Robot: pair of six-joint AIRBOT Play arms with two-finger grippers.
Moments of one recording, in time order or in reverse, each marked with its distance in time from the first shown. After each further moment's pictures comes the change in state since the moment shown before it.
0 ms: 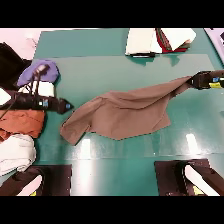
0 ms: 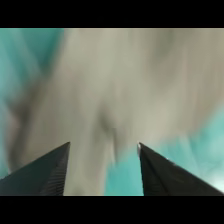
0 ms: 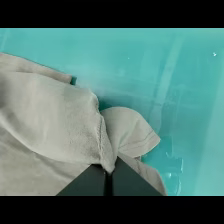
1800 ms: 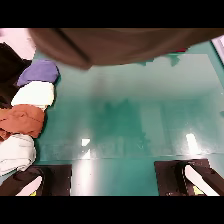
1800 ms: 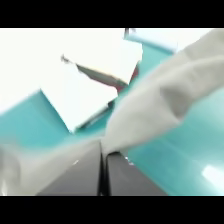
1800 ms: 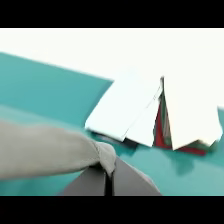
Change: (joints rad) left arm -0.058 0.006 0.829 -0.107 -0.031 0.206; right arm -0.001 0.003 0.860 0.000 0.109 0.074
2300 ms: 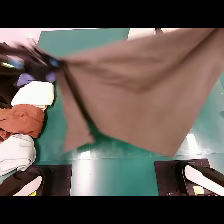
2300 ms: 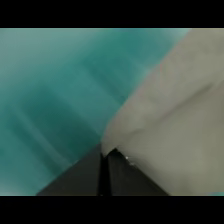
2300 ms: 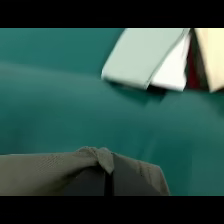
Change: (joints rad) left arm 0.001 -0.103 -0.361 0.036 -0.144 -0.065; right arm 0.043 -0.212 -0.087 -0.006 0.066 0.077
